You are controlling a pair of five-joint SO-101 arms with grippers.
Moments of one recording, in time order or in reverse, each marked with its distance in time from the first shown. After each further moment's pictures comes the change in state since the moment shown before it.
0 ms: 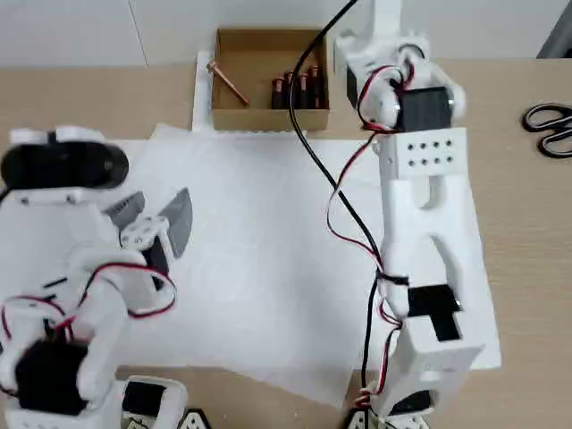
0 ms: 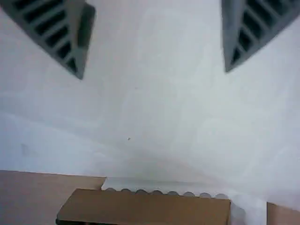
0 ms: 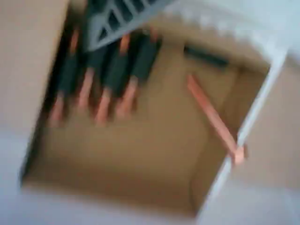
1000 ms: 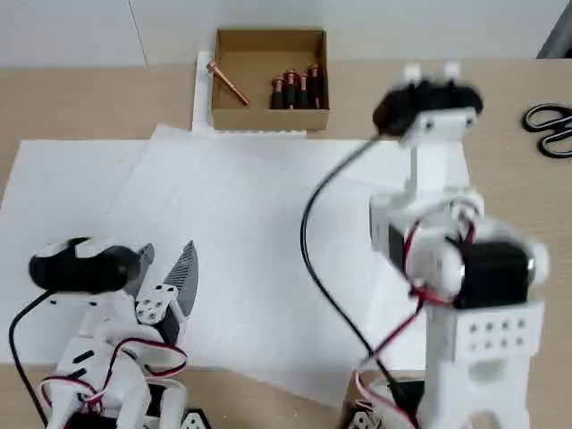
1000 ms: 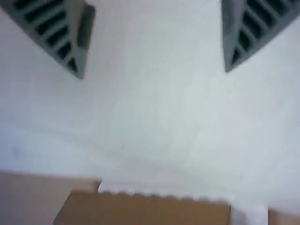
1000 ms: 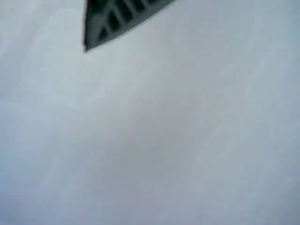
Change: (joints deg) left arm 0.0 -40.4 37.3 -5.5 0.0; right arm 1.5 -53.2 47.5 25.6 0.0
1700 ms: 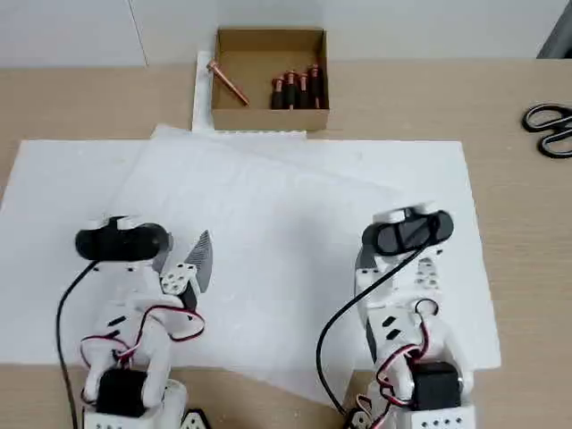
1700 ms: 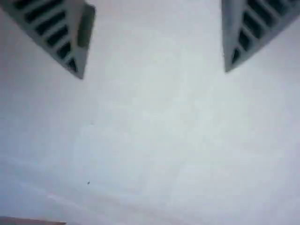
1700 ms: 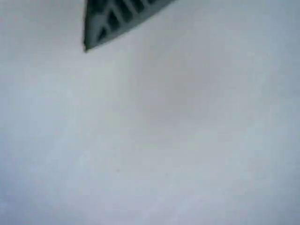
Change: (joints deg) left arm 0.0 0.0 24.5 -21.2 0.0; right arm 0.1 -57.0 76.0 -37.8 0.0
